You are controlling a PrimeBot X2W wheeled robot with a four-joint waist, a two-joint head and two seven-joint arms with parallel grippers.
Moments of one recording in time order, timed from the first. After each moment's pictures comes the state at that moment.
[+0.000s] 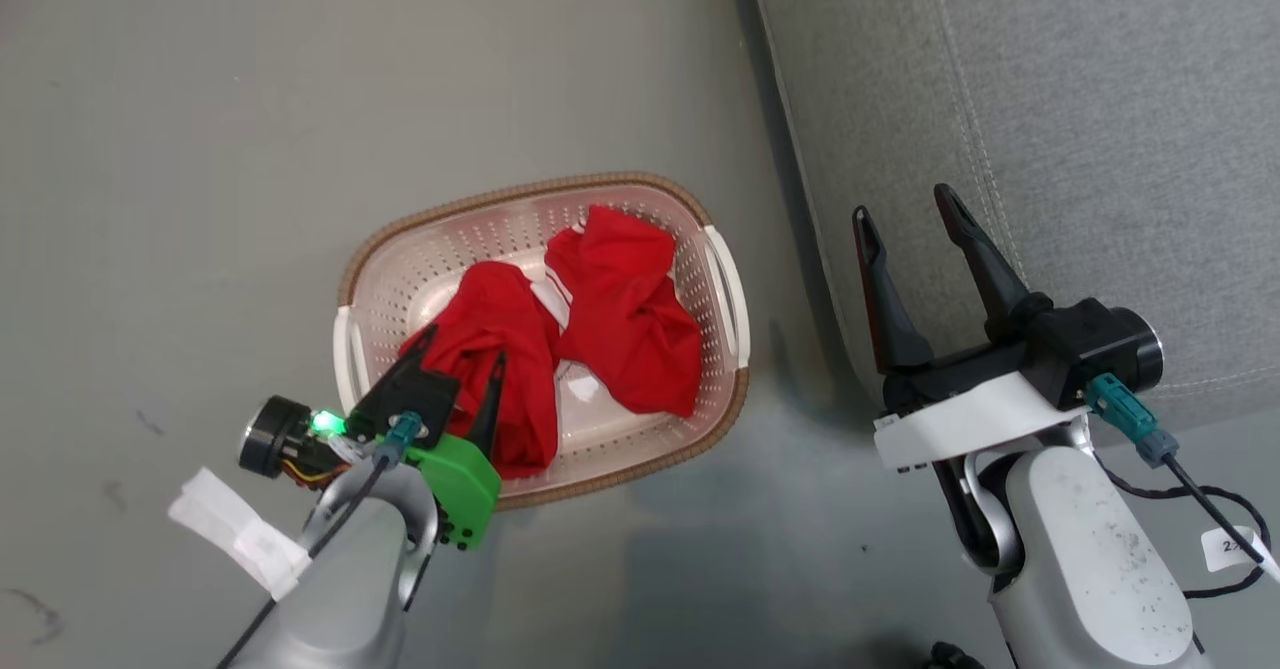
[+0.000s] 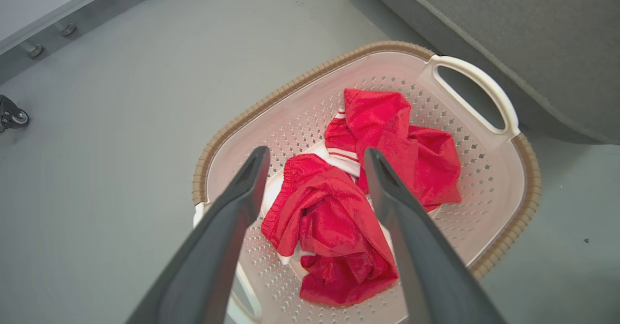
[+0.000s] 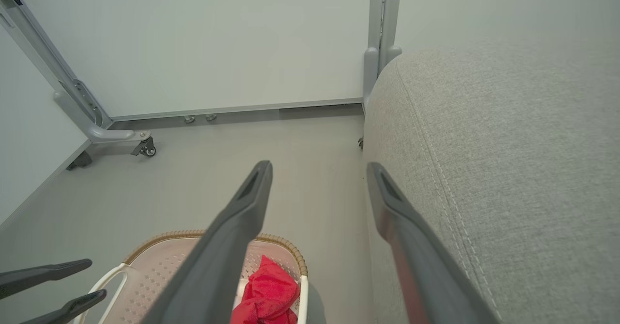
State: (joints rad) left arm -0.48 0.07 -0.33 0.80 0.03 -0.08 -0.26; right arm -0.30 -0.05 0.16 0.14 0.11 0.13 -0.26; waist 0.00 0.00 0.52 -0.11
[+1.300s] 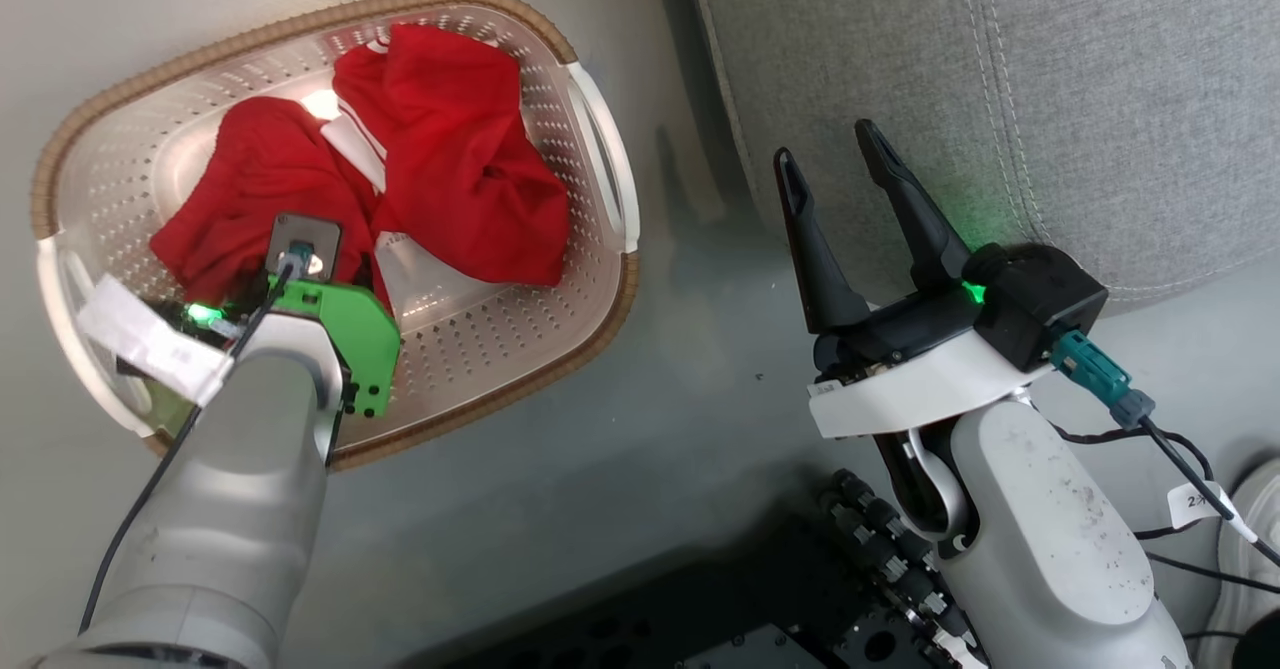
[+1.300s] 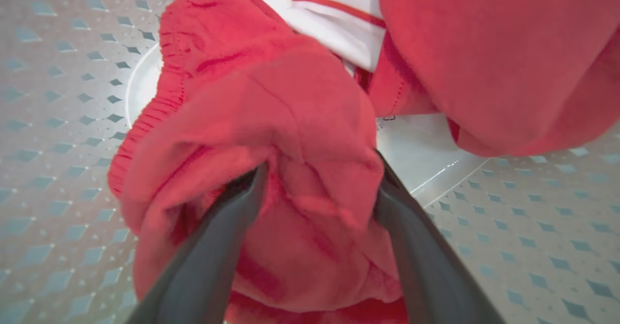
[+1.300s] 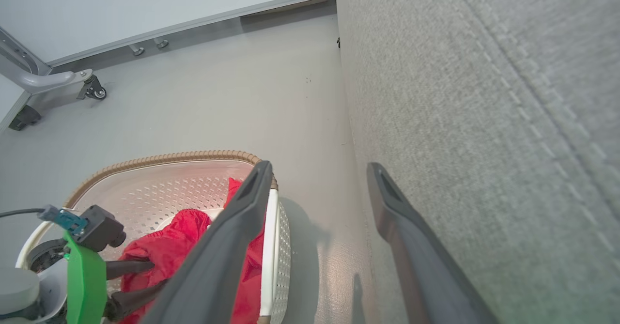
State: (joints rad) left arm -0.89 0.11 -0.32 1.28 -0.06 0.01 -0.13; right arm -0.41 -0.05 0.31 0.12 0.26 0.13 -0.27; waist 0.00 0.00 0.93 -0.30
